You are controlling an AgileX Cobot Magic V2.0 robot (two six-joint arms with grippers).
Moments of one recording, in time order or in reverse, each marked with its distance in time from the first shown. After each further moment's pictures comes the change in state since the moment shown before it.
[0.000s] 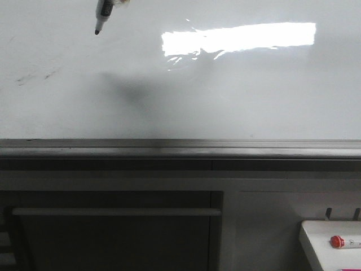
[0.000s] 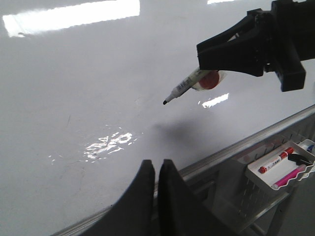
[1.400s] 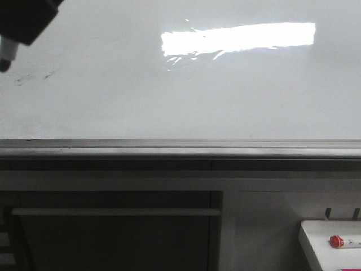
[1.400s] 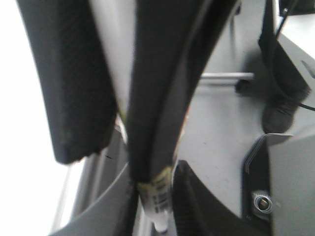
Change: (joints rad) left arm 0.000 0.777 -0.354 -0.772 0.036 1.200; right arm 0.061 -0.232 -0.032 0.061 0.698 -0.082
